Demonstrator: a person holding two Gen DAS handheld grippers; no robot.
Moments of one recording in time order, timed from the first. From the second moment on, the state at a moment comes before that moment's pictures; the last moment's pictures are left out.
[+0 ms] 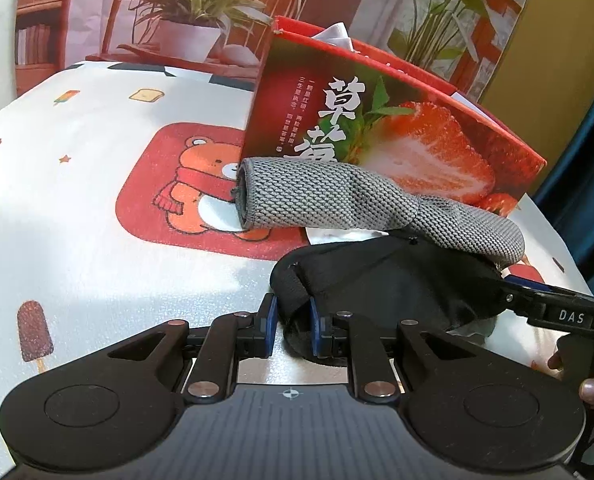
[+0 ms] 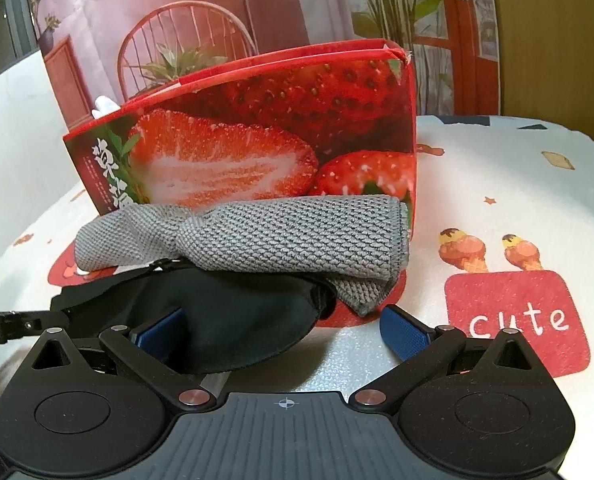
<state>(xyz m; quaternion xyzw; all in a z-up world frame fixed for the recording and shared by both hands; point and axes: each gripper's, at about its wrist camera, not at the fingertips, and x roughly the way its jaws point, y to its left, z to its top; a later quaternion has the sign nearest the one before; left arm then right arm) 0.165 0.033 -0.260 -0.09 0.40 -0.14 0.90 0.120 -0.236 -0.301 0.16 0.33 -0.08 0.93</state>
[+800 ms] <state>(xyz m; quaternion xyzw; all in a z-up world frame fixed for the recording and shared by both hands) 0.163 0.034 -0.261 -0.09 0.38 -0.14 0.91 0.124 -0.248 -0.299 0.21 0.31 -0.04 0.93</state>
